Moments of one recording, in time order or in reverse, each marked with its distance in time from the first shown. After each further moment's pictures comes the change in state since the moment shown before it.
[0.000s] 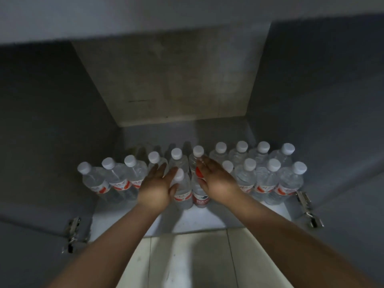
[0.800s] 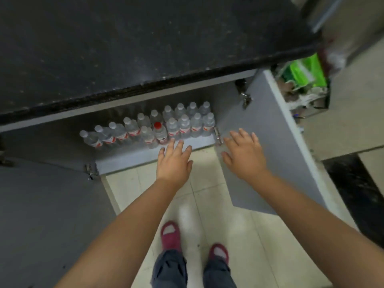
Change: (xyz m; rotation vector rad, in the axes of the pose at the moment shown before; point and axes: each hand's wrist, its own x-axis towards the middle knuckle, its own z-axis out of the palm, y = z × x) left_hand -0.188 0.197 -0.270 -0.079 -0.367 0.142; right_hand -0.277 -0.025 -0.311 -0.094 -0.141 0.407
